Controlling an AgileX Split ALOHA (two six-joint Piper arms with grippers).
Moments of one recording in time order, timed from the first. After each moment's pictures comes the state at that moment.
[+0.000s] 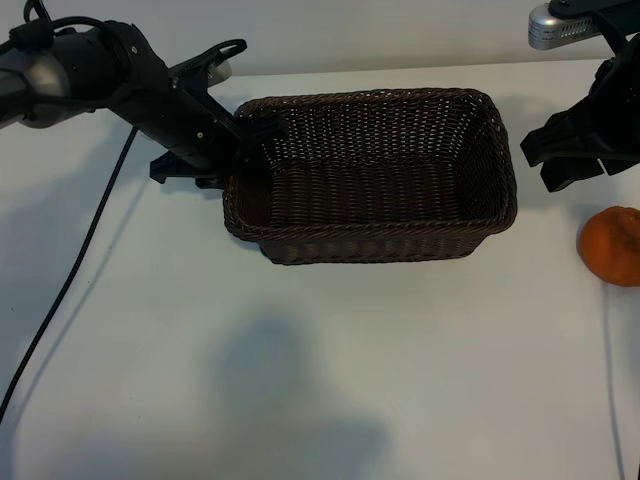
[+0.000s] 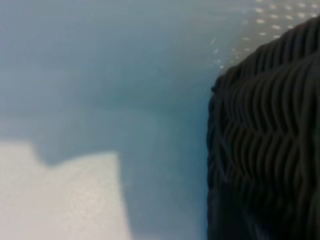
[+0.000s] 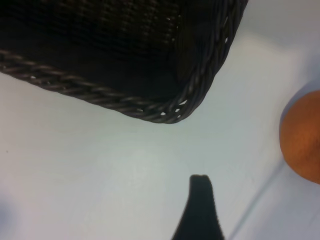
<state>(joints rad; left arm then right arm) -0.26 2.10 -1.44 -0.53 0.66 0.02 0.15 1.54 -1.27 0.07 1.08 -0.04</state>
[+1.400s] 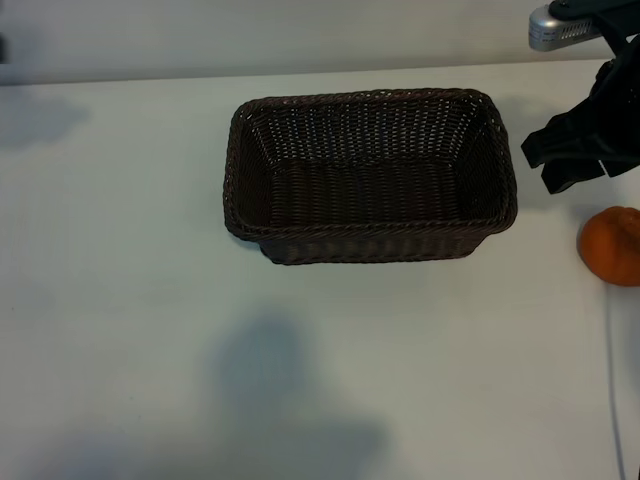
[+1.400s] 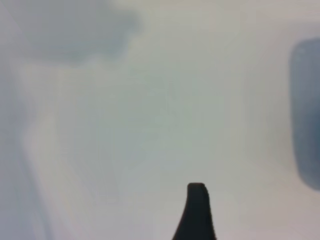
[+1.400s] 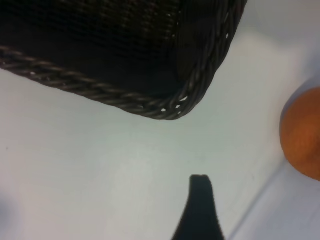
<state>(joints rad) 0.16 1.58 -1.57 -0.20 1.06 0.11 0.15 1.54 -1.27 0.07 1.09 -0.04</state>
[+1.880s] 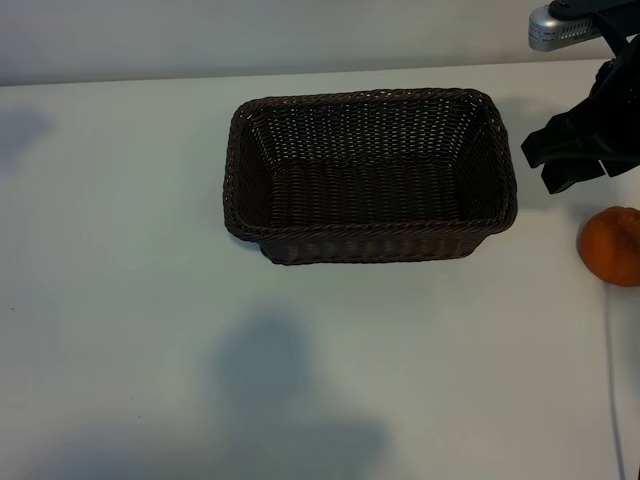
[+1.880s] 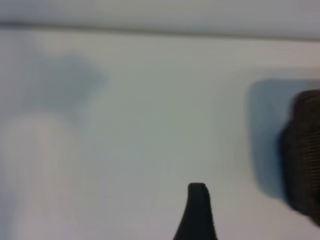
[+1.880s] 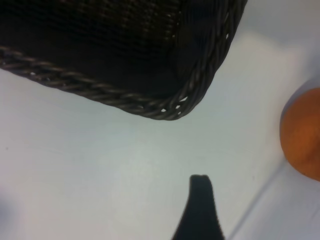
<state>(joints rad) 0.25 1.33 -1.57 -0.35 1.12 0.22 0.15 1.54 -1.27 0.07 1.09 -0.04</state>
